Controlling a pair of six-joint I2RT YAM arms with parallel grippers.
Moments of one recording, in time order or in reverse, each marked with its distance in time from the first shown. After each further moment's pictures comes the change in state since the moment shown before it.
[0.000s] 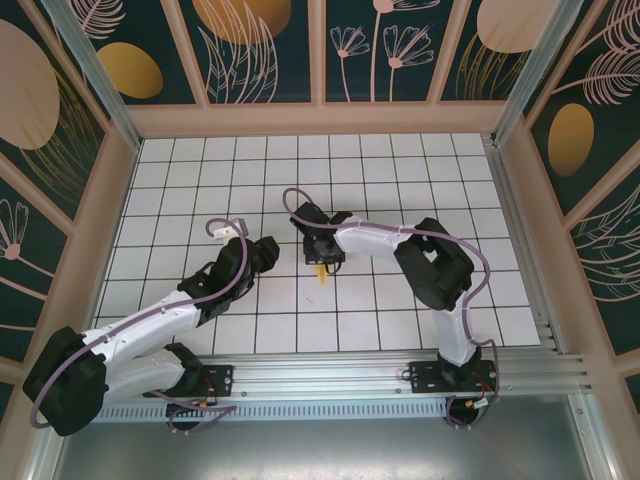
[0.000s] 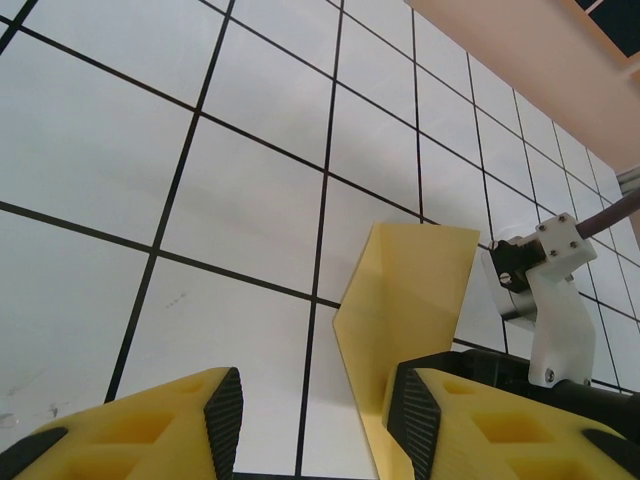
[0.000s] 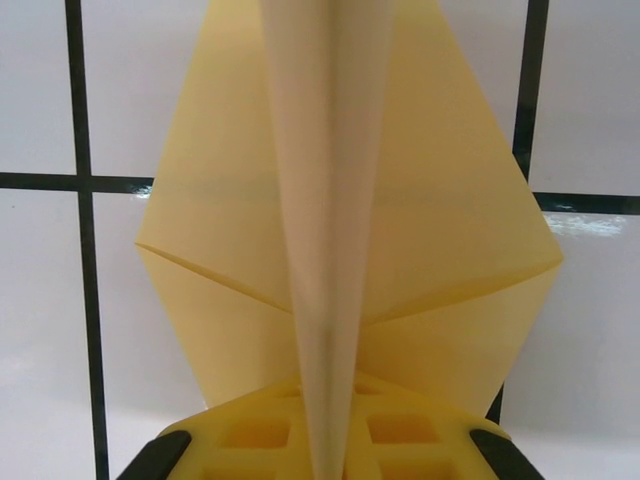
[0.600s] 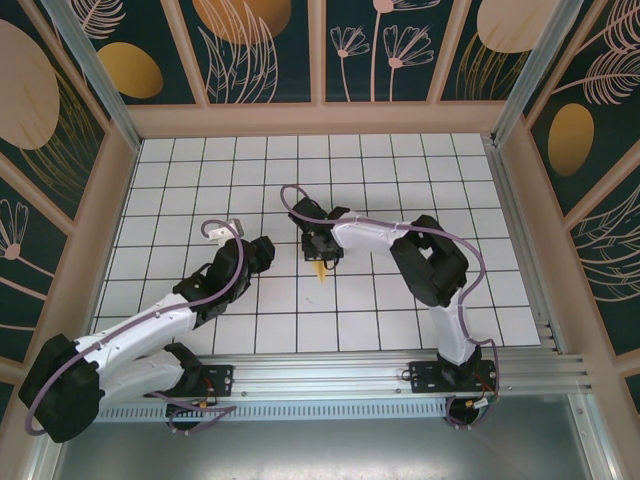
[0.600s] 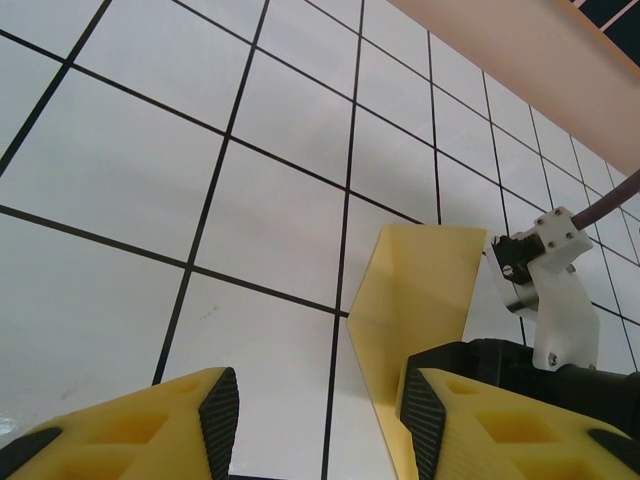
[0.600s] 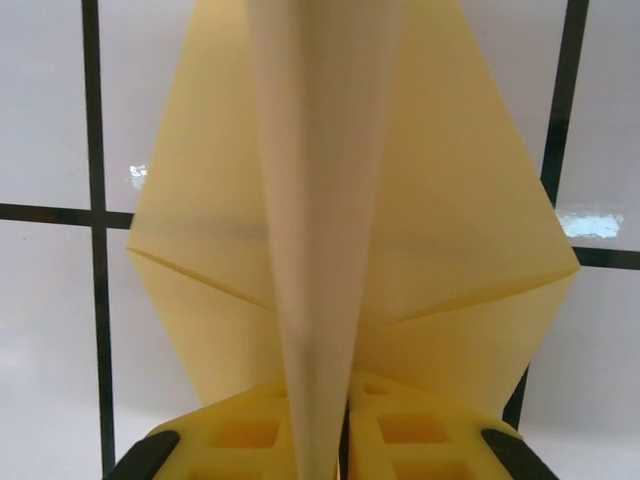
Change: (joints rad) left arm 0.000 -0.046 0.001 -0.053 -0.049 0.021; right arm -0.014 0.047 0.068 -0.031 -0.013 -0.038
